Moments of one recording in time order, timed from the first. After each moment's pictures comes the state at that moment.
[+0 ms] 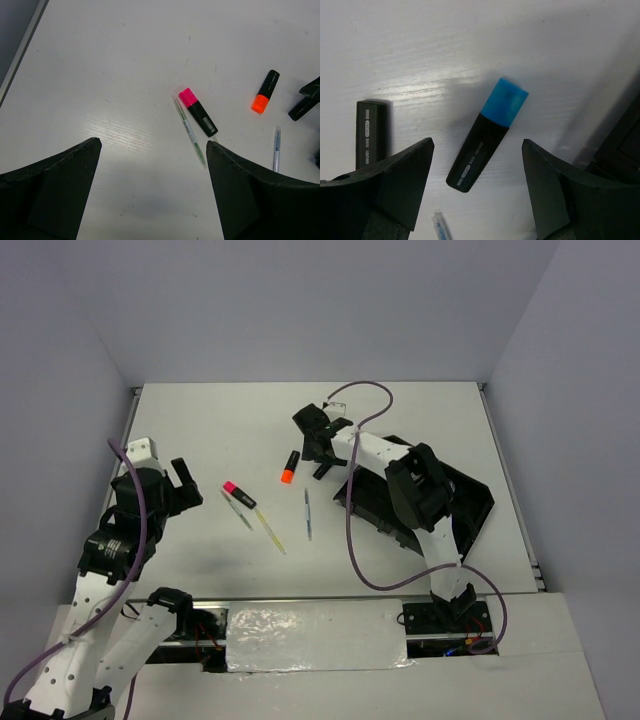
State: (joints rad) left arm -0.22 0.66 0.89 -0.76 -0.38 -0.40; right arm 0.65 2.18 1.74 -0.61 0.46 0.73
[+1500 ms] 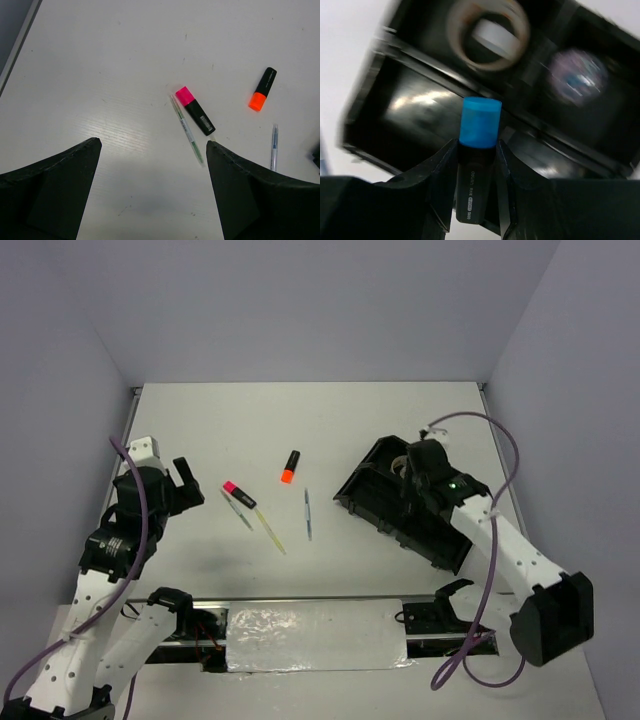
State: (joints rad) left arm -0.22 0.66 0.89 -0.75 -0.37 -0.40; right arm 0.39 1.13 0.88 -0.58 0.33 0.41
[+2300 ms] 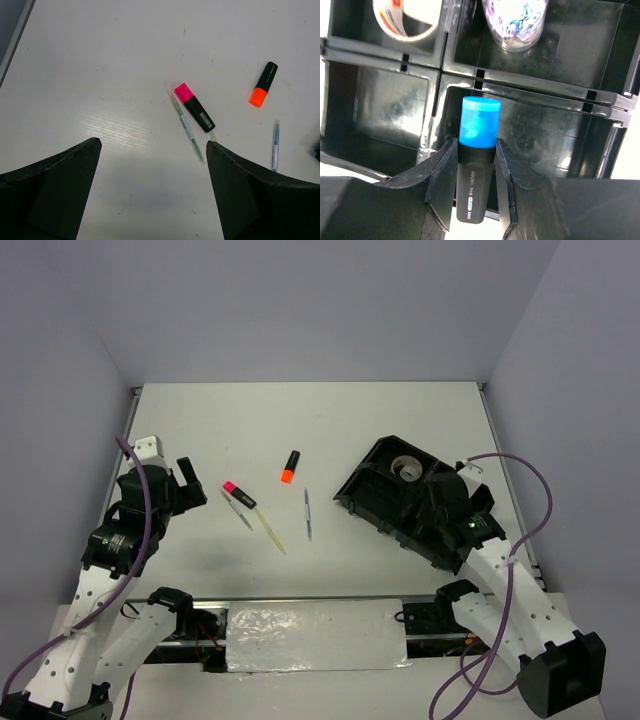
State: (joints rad) left arm -0.24 0.68 0.89 -0.75 -0.37 -0.40; right arm 0.30 0.81 0.61 -0.65 0.38 0.66
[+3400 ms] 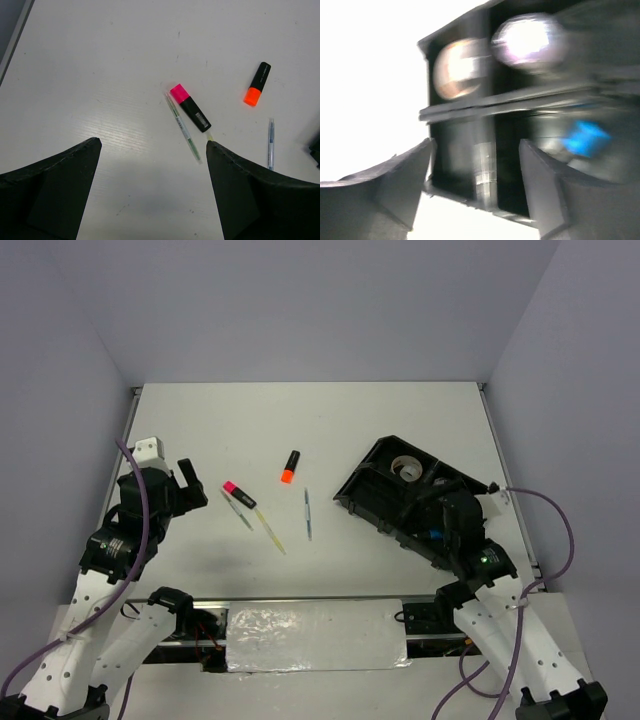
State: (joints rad) left arm -0.27 0.66 0.89 -0.75 -0.38 -0.40; right arm 0.30 0.52 0.46 -0.55 0.52 1.14
